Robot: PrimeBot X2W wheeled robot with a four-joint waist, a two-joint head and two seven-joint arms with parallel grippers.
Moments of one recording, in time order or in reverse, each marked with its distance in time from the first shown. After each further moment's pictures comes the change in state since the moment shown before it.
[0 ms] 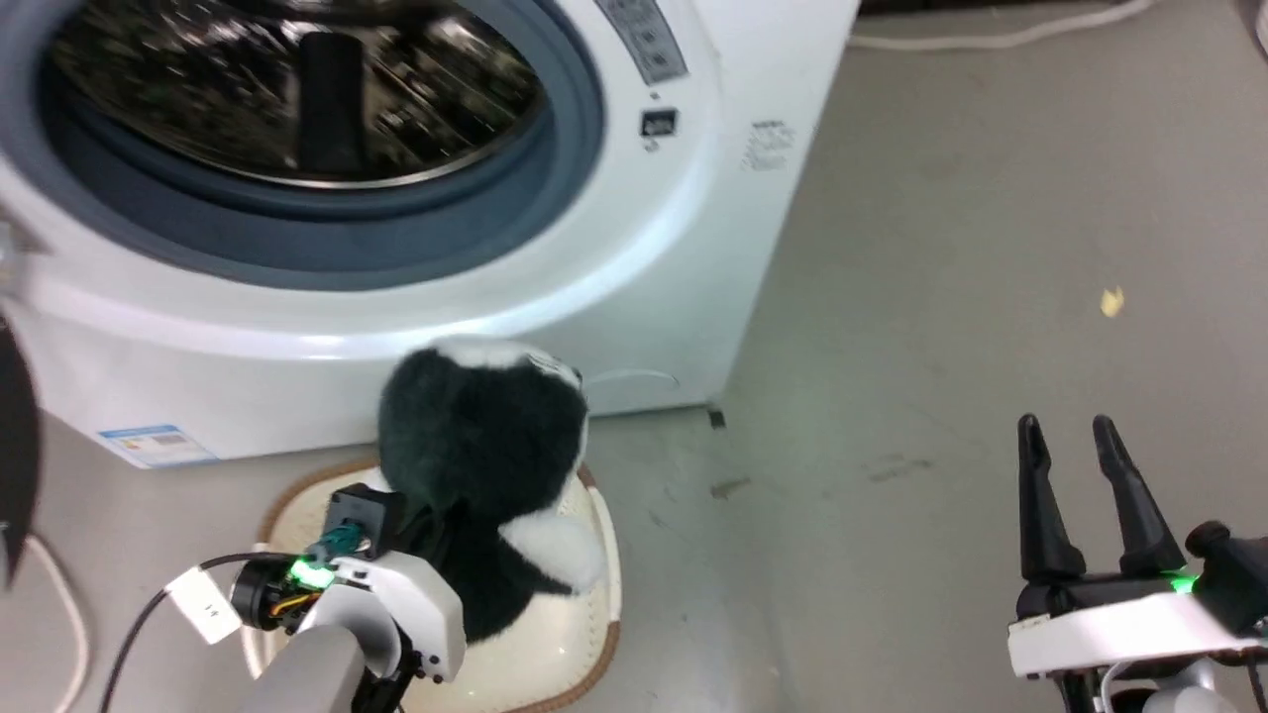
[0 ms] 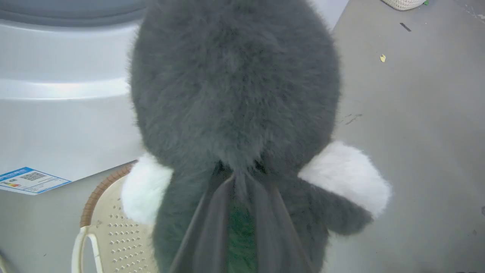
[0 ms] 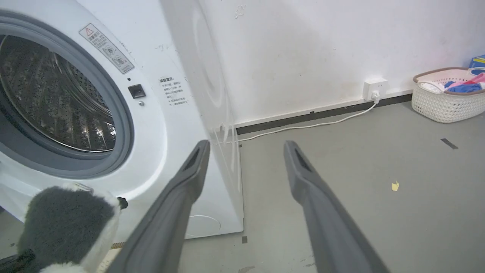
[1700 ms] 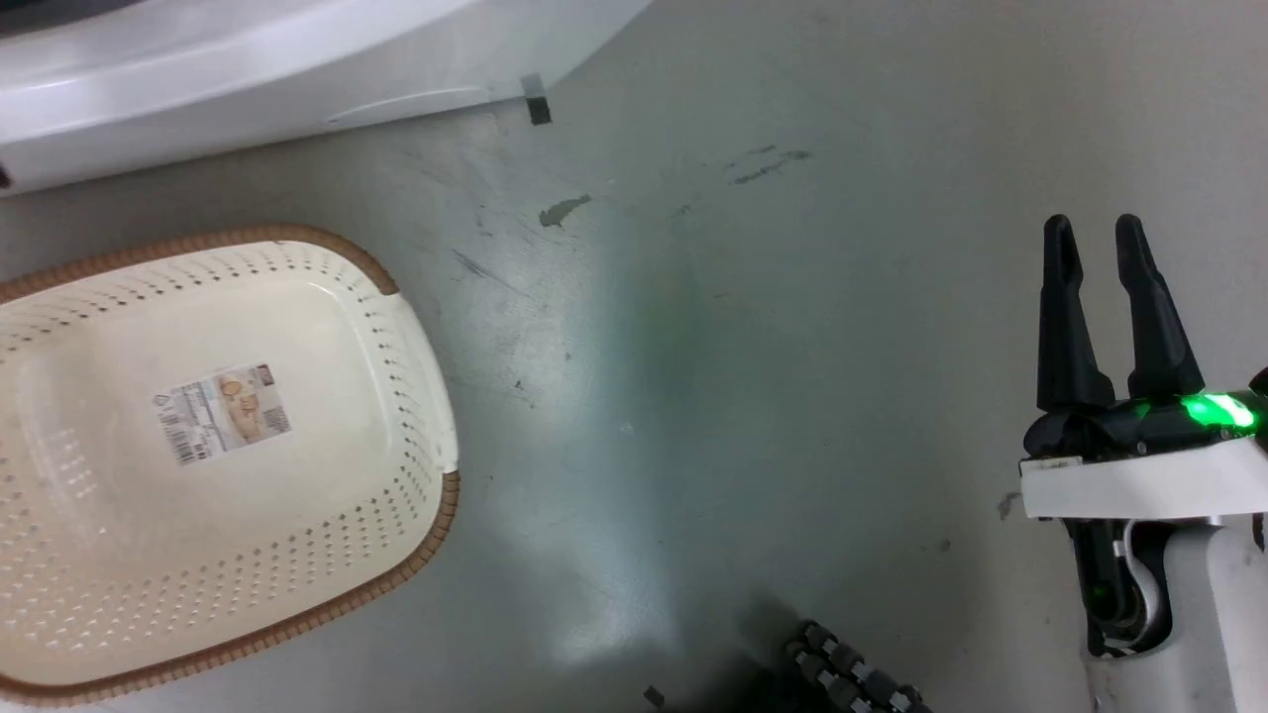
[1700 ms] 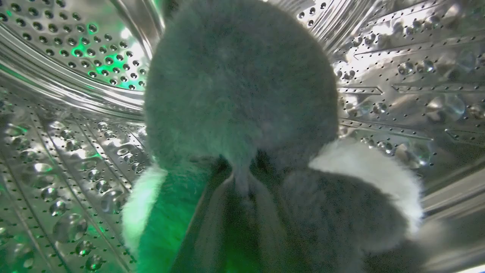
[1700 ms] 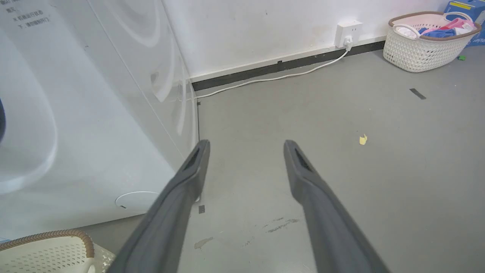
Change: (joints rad) left arm -0.987 0.332 0.198 -0.166 0.226 0.079 0.446; right arm -0.251 0.000 0.030 -0.033 0.153 0.000 0.000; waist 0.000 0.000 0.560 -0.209
